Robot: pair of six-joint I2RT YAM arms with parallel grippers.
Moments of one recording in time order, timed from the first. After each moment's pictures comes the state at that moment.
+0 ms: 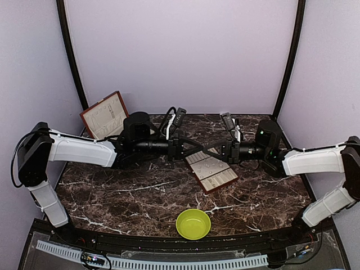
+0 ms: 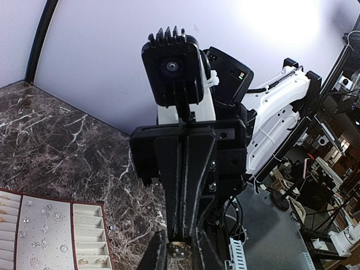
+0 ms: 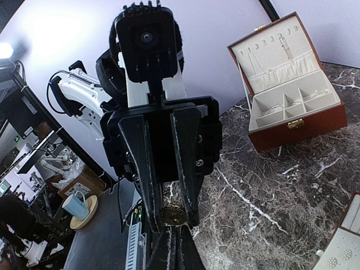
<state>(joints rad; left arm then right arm) -0.86 1.72 1.05 0.61 0.70 -0.46 0.65 1.40 0.64 0.73 -0.88 0.60</state>
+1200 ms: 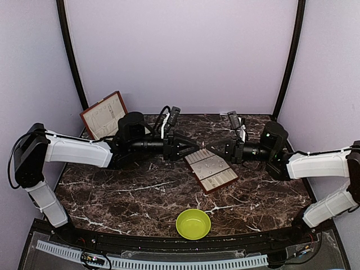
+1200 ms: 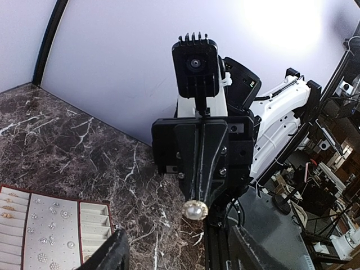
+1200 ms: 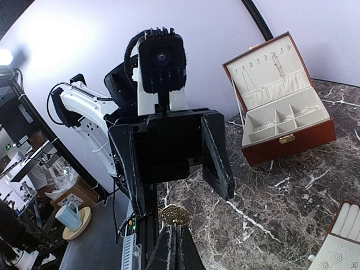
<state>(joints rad) -0.83 1.68 1.00 0.64 0.70 -0.48 0.65 1.33 0.59 0.78 -0.81 0.61</state>
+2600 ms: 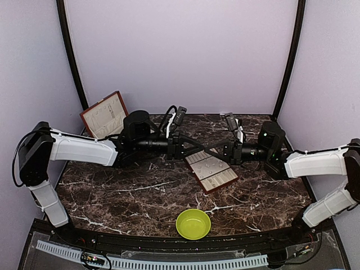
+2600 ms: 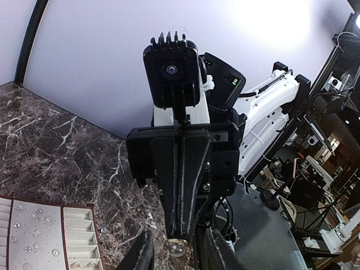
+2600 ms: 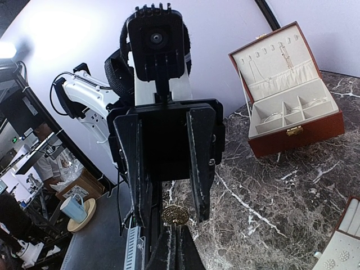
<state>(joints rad) -0.85 1.73 1.06 0.63 0.75 -0.49 0.65 1.37 0.61 0.77 -0.86 0.60</state>
